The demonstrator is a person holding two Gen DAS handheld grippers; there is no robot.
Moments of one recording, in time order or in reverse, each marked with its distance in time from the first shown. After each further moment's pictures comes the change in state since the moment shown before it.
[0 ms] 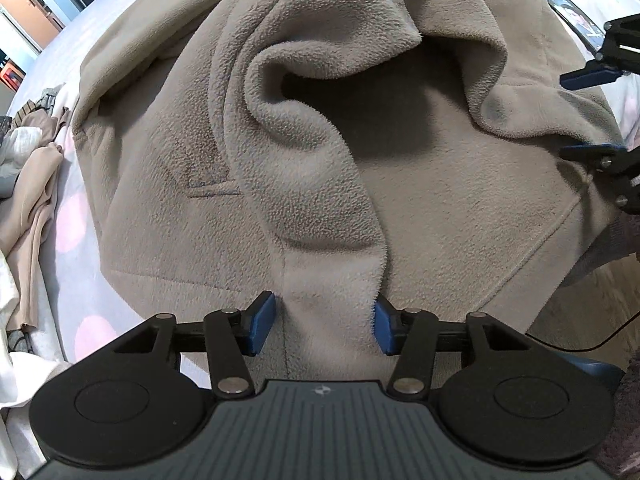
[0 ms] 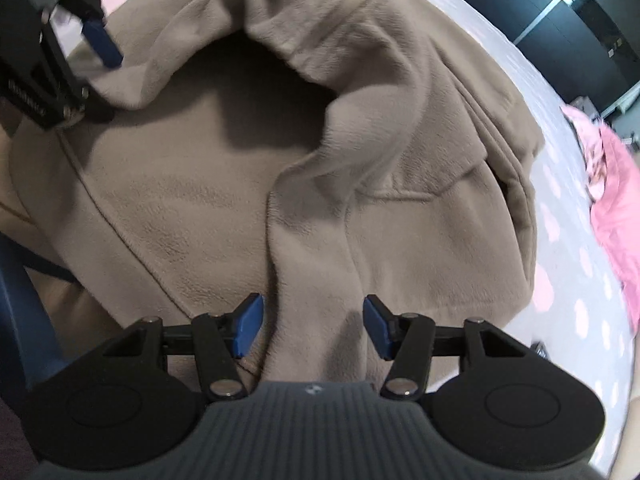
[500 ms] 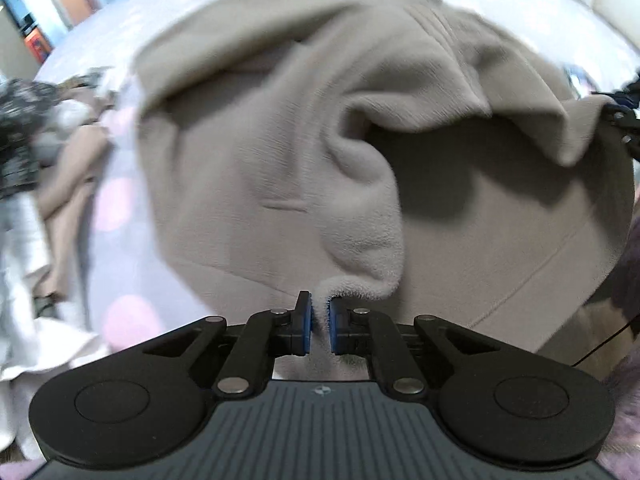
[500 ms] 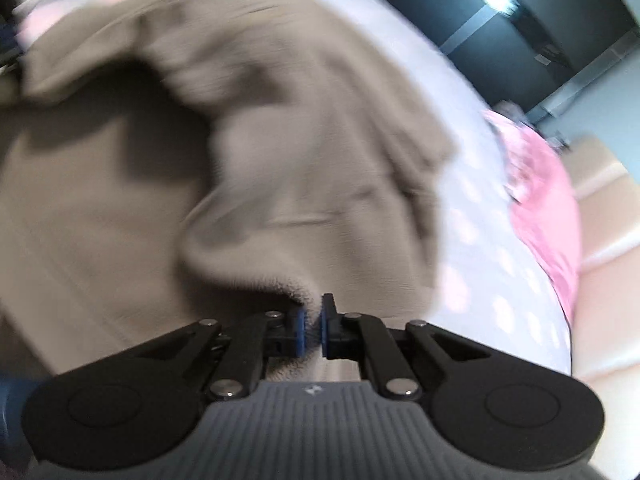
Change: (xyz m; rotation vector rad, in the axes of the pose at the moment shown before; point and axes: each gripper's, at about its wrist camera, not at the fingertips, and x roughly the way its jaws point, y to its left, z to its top) left arm -0.045 0.043 -0.004 -0.173 -0.092 -0.038; right arm -0.039 -0.041 0.001 0.159 -0.044 -0.229
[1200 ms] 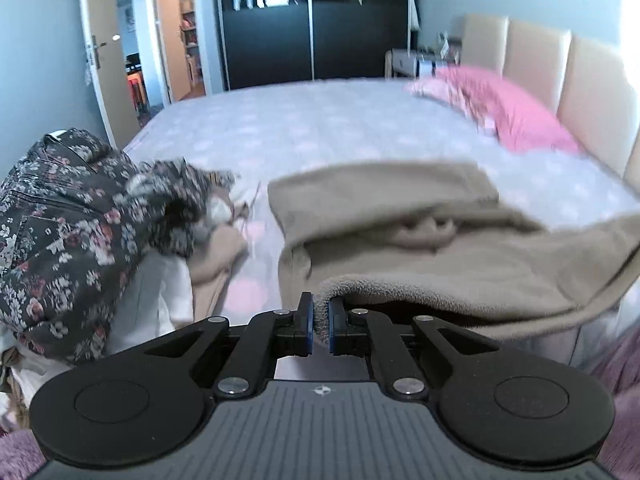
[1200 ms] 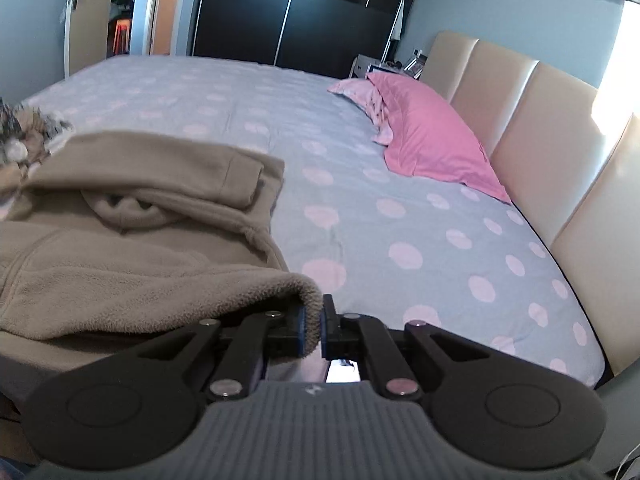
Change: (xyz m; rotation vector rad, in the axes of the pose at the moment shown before) left arm -0.139 0.078 -0.016 -0.257 -0.444 0.093; right arm -0.096 -0.142 -0.020 0.558 -0.095 -0.079
